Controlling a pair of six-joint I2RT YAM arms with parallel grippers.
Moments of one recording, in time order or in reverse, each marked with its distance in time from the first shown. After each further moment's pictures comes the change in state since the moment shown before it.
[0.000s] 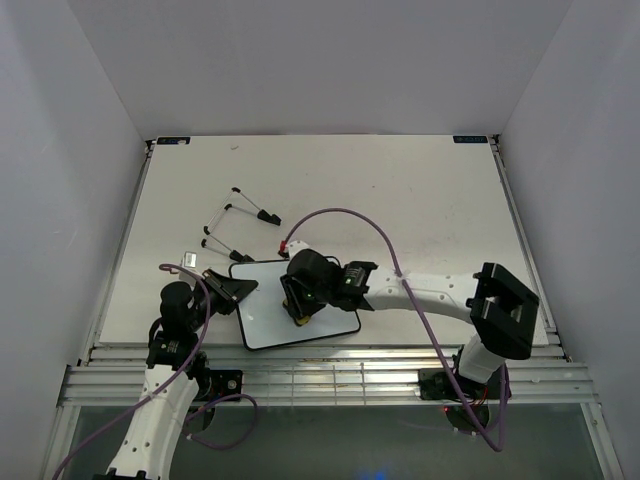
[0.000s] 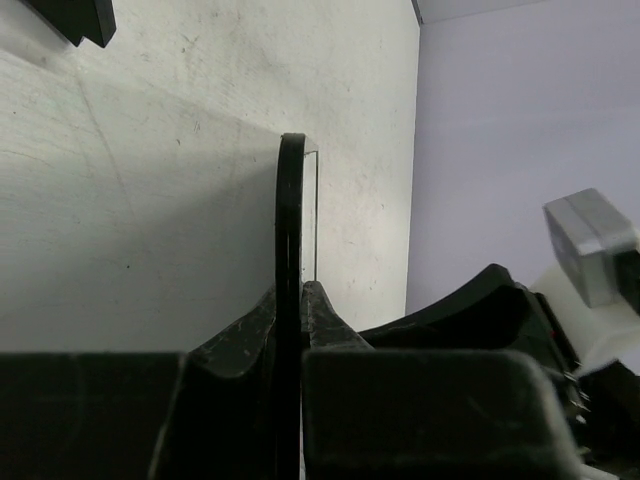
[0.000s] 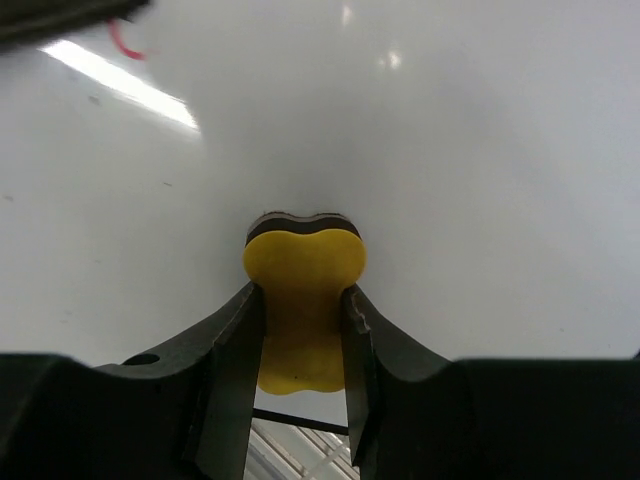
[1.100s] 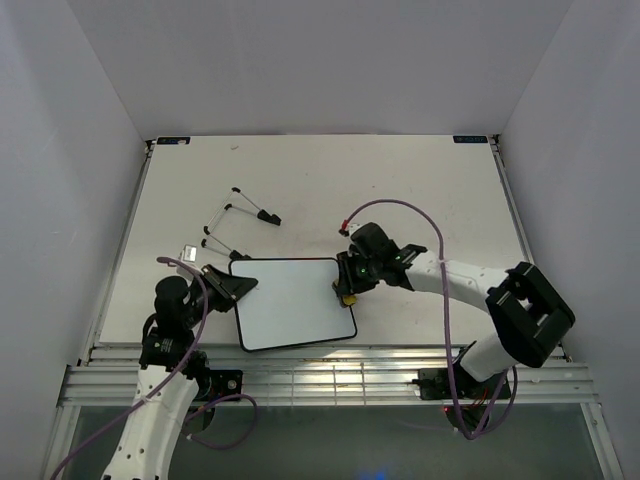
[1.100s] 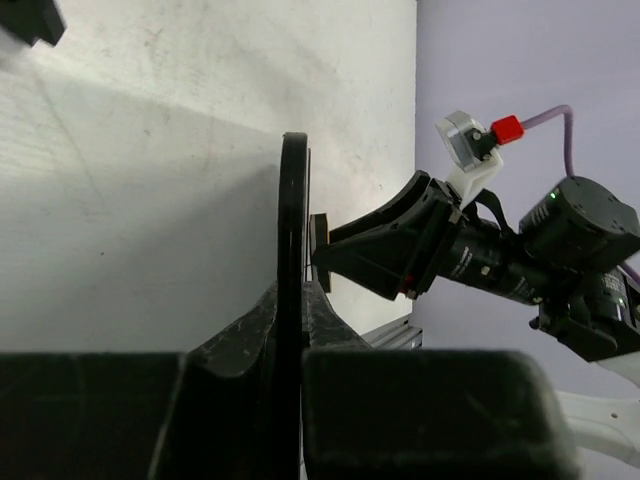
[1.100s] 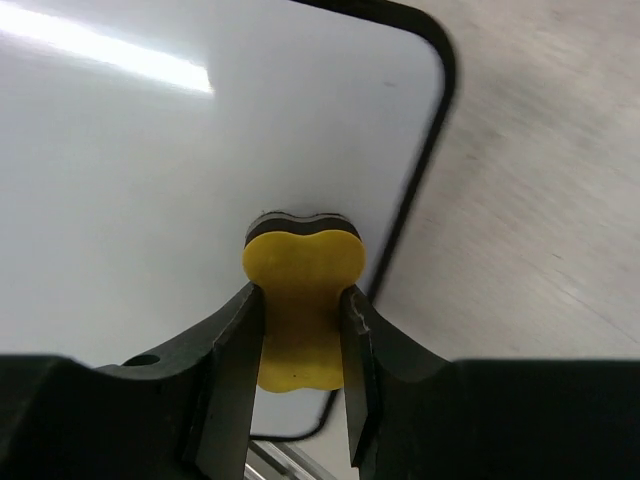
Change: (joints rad) left arm -0.005 -0.003 0.101 -0.130 0.016 0.058; right arm -0.367 -0.083 -0.249 0.111 -0.227 -0.117
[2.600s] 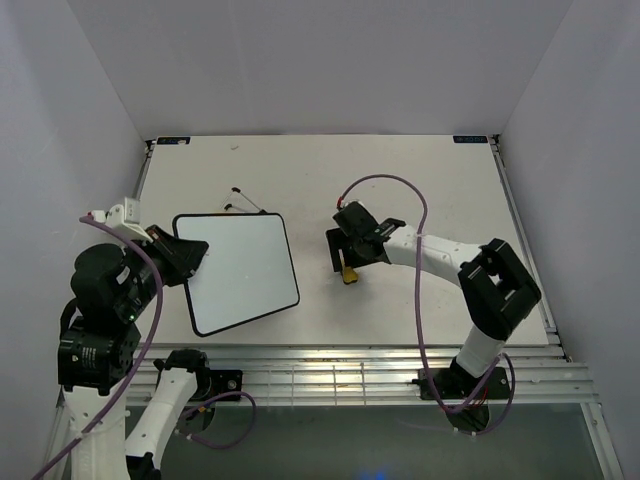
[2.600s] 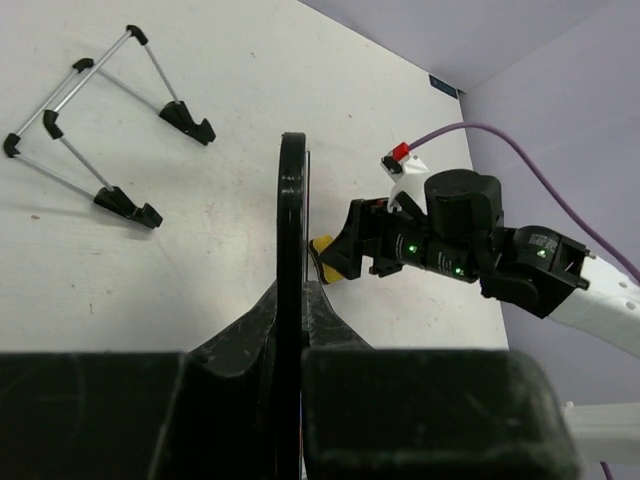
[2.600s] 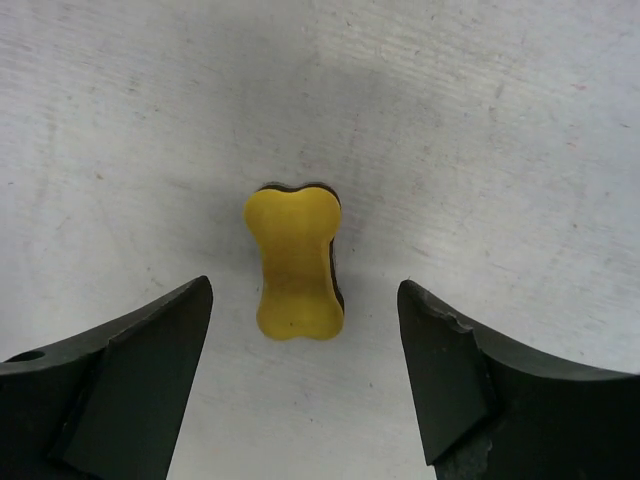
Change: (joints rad) left arm -0.002 0.276 1.026 -0.684 -0.291 0.438; right arm -0.059 0.201 0.279 -0.224 0.333 -0.013
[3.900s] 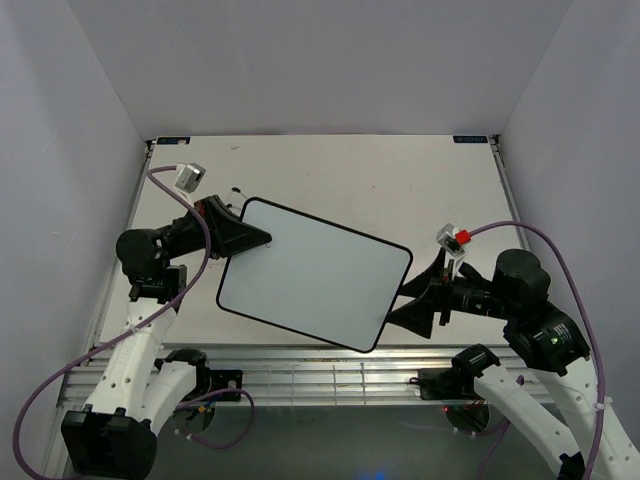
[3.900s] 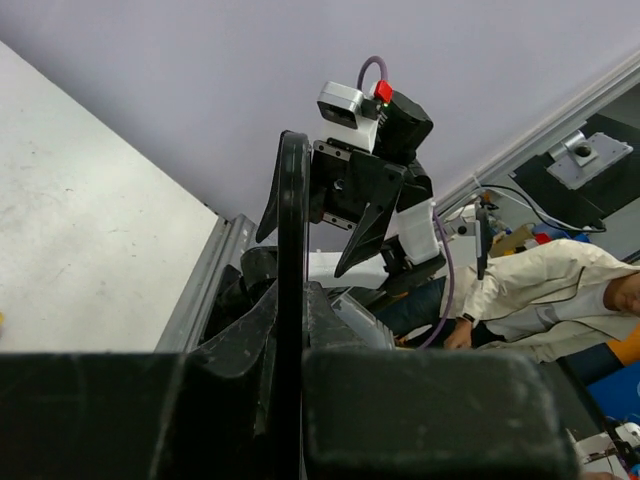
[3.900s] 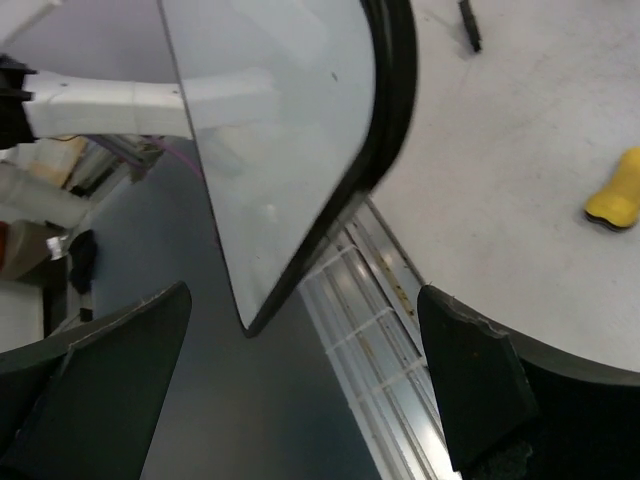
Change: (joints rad) left arm -0.001 0.264 -0.512 1.645 0.982 -0.758; right arm -0.256 -1.253 -0.253 -0.258 -0.884 -0.076
